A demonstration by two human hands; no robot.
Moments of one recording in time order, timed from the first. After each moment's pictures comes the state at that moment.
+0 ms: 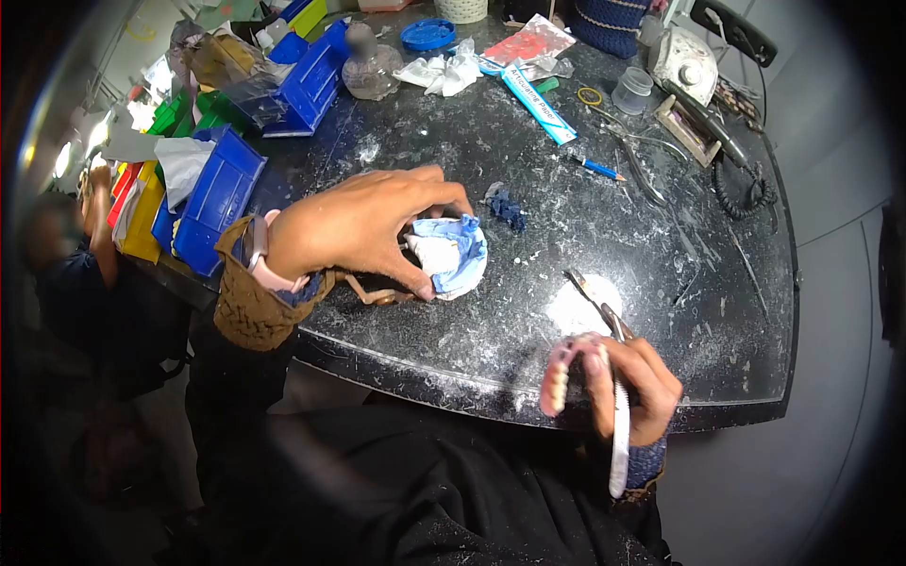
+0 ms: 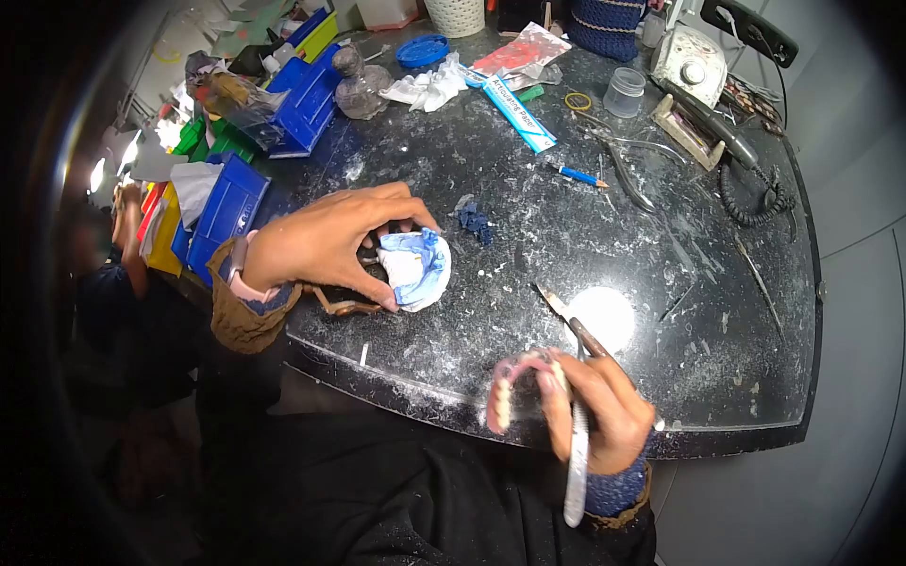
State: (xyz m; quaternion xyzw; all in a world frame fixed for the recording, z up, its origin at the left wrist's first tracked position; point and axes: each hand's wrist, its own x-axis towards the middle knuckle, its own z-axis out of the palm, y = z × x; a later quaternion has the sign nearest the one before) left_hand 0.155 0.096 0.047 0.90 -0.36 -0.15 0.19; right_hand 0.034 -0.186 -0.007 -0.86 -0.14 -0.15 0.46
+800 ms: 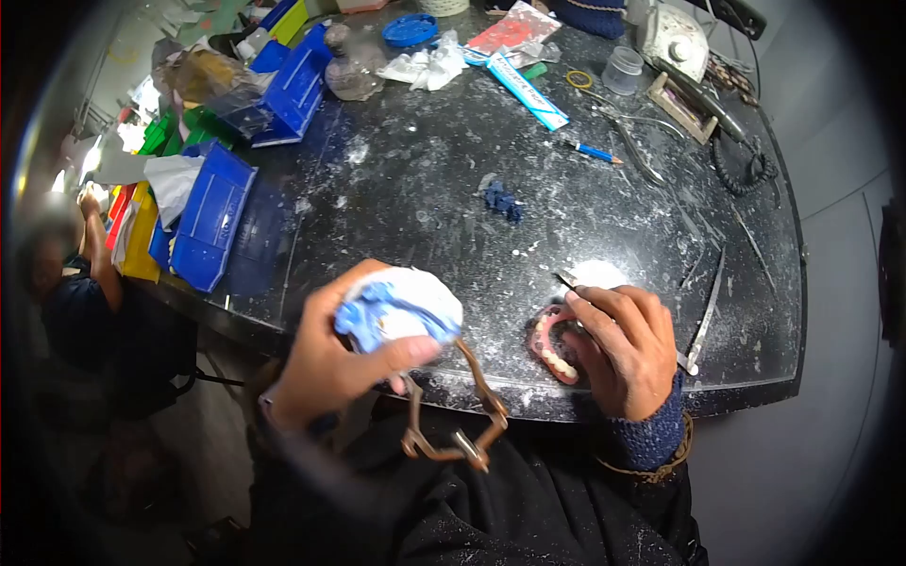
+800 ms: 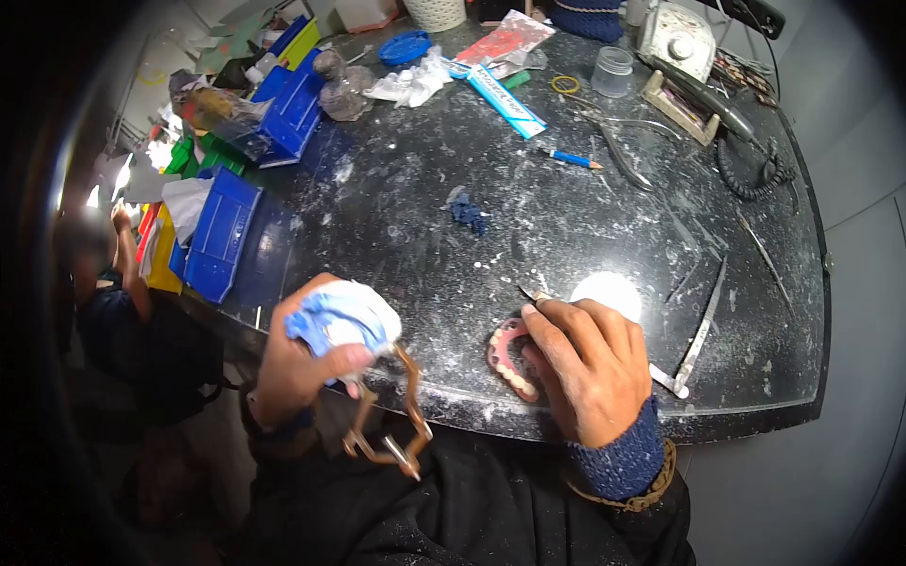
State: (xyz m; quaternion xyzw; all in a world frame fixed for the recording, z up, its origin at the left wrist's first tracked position) left_hand 0.045 0.074 0.048 0.70 0.03 -0.14 0.70; right_hand 0.055 -0.178 0.004 -0.93 -0.24 -0.16 0.24
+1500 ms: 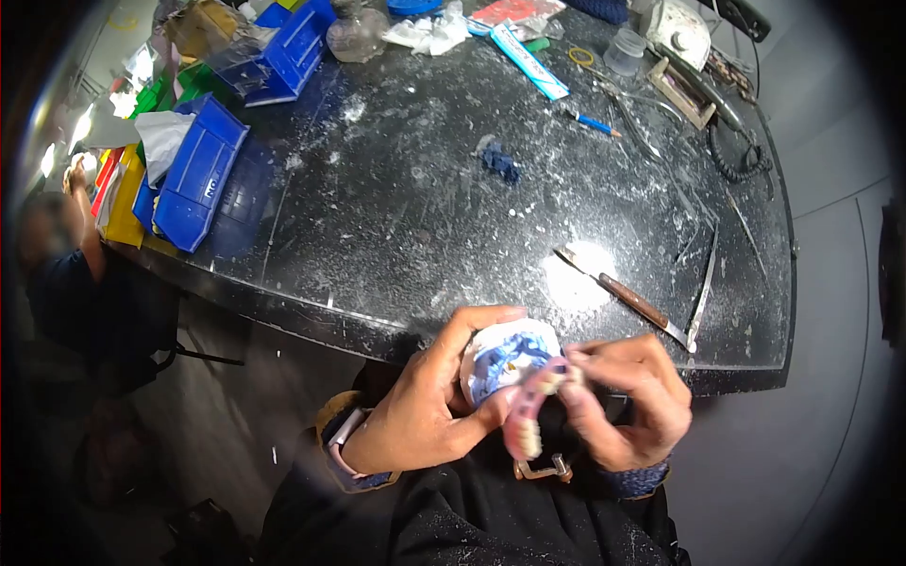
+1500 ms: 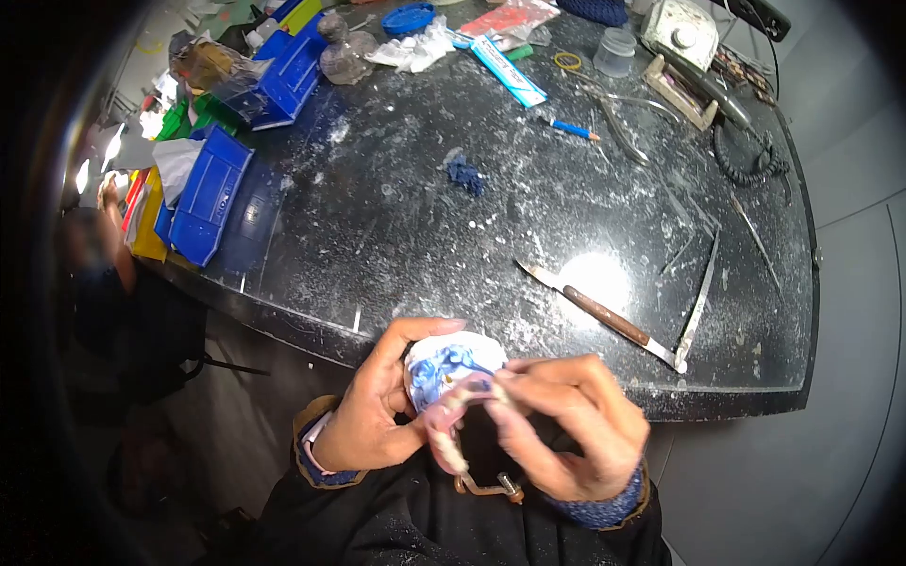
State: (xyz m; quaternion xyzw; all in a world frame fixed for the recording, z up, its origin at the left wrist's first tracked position) left_hand -0.008 0.011 0.001 0.63 -0.09 -0.14 0.76; right_hand 0.008 -0.177 0.020 -0.79 -0.24 -0.11 0.55
